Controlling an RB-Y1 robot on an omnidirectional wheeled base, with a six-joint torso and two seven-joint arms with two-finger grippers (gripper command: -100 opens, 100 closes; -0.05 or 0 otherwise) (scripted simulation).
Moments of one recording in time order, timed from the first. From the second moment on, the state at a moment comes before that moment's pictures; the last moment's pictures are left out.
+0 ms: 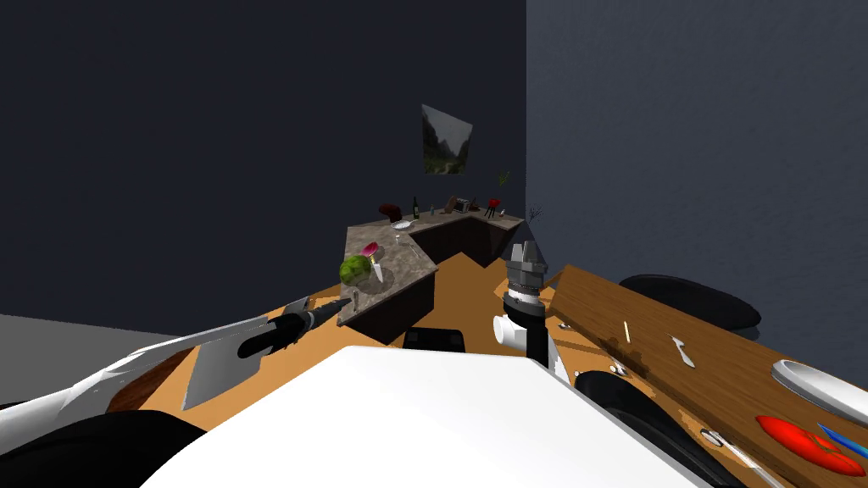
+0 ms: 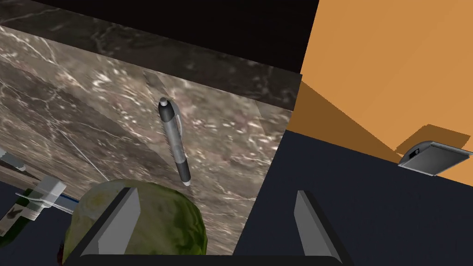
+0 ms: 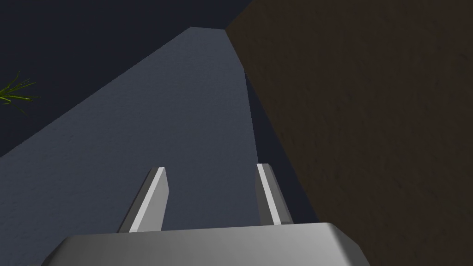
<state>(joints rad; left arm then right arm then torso) 0.92 1.52 -0.05 -2.13 0.14 0.42 0.39 0.47 0.05 -0.01 -2.21 0.09 -0.62 0.04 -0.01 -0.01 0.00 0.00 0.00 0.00</state>
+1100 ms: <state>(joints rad) 1.00 1.63 -0.08 -2.08 0.17 0.51 0.41 0.47 0.05 -0.01 -2.21 0.09 -0.62 0.04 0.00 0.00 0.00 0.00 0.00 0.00</state>
